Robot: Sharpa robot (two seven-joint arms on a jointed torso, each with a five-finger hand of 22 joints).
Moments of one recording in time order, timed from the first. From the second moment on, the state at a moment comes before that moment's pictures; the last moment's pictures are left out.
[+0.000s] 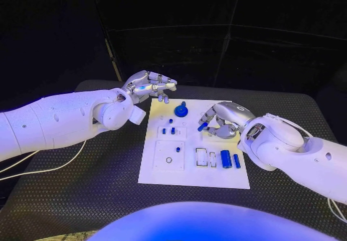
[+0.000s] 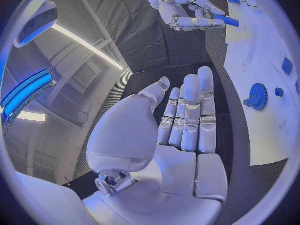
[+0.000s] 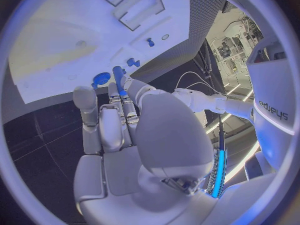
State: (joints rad) left arm 1.24 -0.81 -0.15 1.39 -0.12 -0.08 0.39; left_hand 1.29 -0.06 0.30 -0.02 0.07 1.00 0.18 0.16 0.07 1.00 0.11 0.37 0.10 1.22 0.02 0.93 0.43 0.18 1.17 0.12 0.50 0.69; right arm 0.88 -0.83 0.20 1.75 -1.67 -0.27 -0.21; right_hand 1.48 -0.07 0.46 0.01 0.09 1.13 0.14 0.12 0.08 1.18 0.08 0.22 0.07 1.47 -0.01 1.33 1.13 0.15 1.17 0.10 1.20 0.76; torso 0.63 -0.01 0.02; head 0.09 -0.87
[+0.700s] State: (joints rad) left arm 1.24 -0.81 -0.15 1.40 -0.12 -0.08 0.39; left_hand 1.29 -0.06 0.30 -0.02 0.07 1.00 0.18 0.16 0.07 1.00 0.11 0.37 0.10 1.22 0.02 0.93 0.43 0.18 1.17 0.12 0.50 0.69; right arm 0.88 -0.68 0.09 1.73 -1.60 -0.22 -0.10; right_hand 1.48 -0.08 0.46 0.00 0.11 1.13 0.14 0.11 0.08 1.18 0.08 0.21 0.07 1.47 -0.01 1.33 1.12 0.15 1.17 0.10 1.20 0.76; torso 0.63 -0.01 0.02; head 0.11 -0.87
